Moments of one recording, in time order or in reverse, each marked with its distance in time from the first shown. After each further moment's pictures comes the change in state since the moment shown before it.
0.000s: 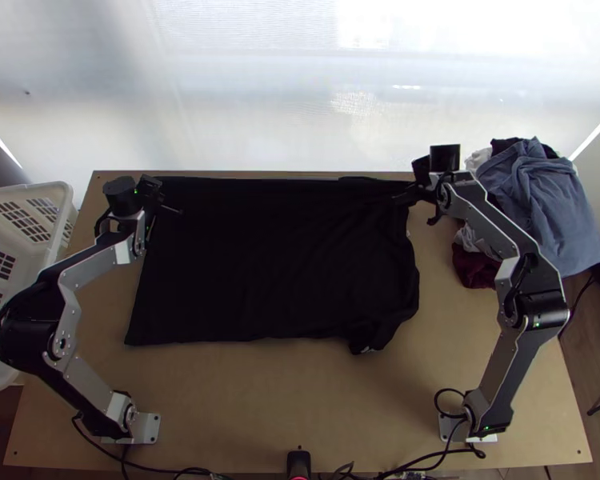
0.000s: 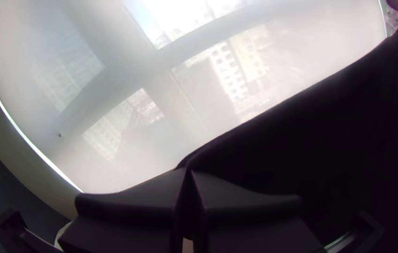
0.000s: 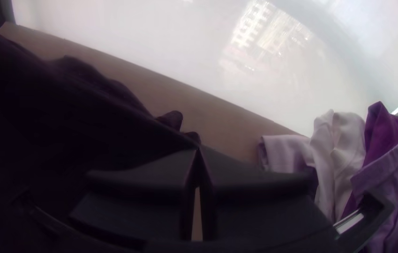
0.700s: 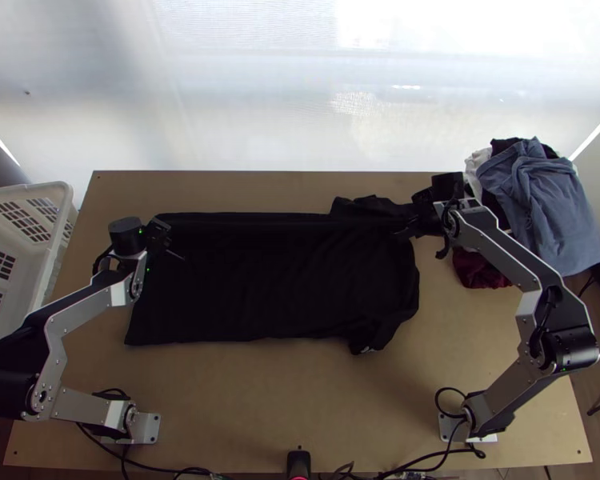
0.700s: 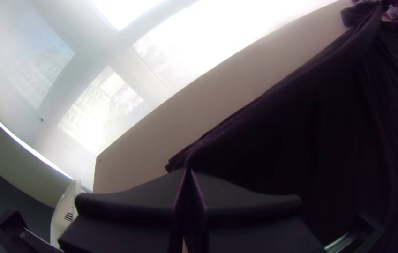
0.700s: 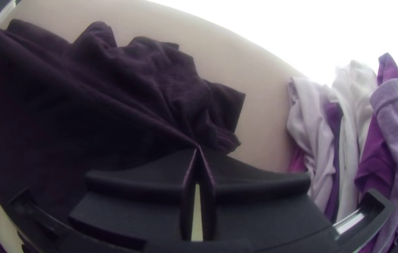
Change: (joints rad) left arm -0.053 -0.246 -0.340 -0.089 0.021 0.056; right arm 0.029 -0.242 -0.314 -0.105 -0.059 -0.004
